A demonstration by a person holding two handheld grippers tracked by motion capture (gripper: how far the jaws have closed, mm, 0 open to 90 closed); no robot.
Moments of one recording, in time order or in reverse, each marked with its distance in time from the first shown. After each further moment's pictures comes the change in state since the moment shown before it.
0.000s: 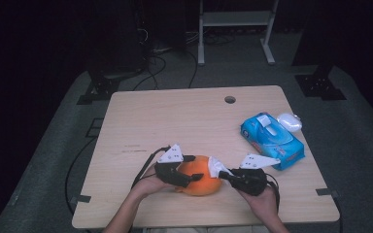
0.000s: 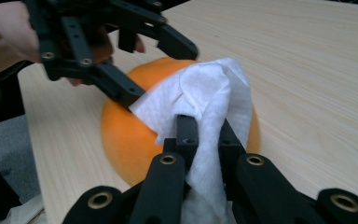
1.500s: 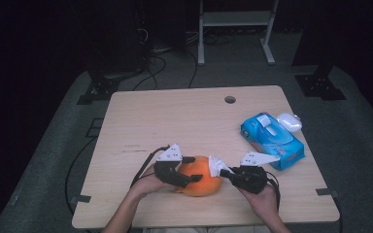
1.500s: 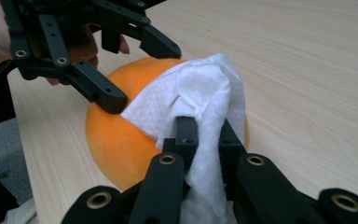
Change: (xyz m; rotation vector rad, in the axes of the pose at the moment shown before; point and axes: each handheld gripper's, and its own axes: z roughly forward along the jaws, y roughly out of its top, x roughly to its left) left arm 0.002 0.000 -0.002 0.013 -0.050 -0.039; right arm -0.007 0.002 0.002 0.024 -0.020 0.036
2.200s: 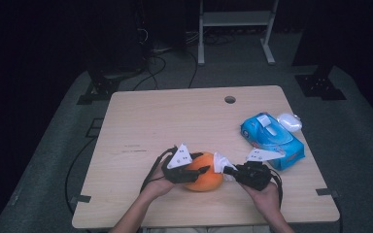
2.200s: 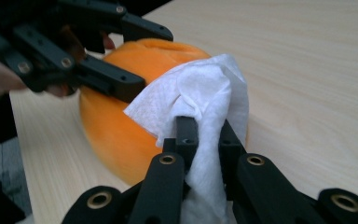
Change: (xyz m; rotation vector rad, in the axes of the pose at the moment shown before) left arm -0.025 0.018 0.021 -0.093 0.255 0.149; right arm -0.019 -0.004 -0.005 -0.032 0.009 0.090
